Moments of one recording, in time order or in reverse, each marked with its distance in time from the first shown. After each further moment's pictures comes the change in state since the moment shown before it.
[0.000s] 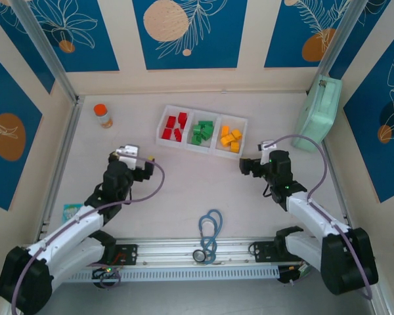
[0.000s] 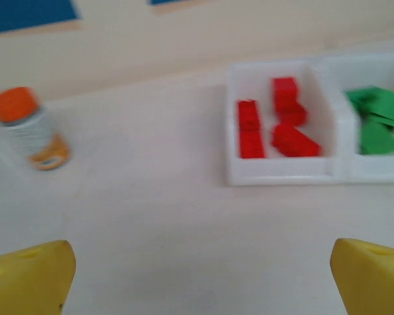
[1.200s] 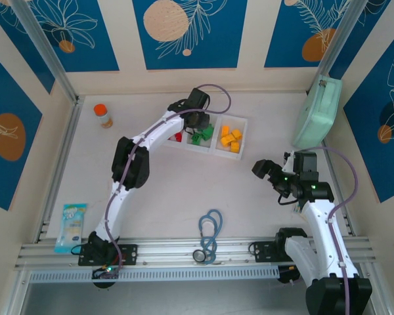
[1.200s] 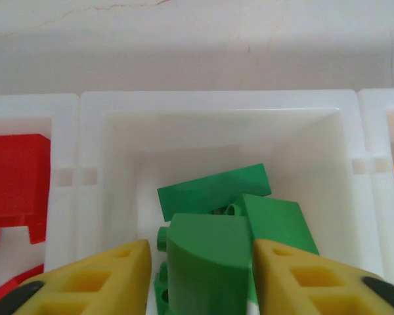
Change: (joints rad) left arm -0.132 1.543 1.834 -0.895 0.268 -0.300; right arm -0.220 -0.278 0.283 -0.942 -0.425 0.496
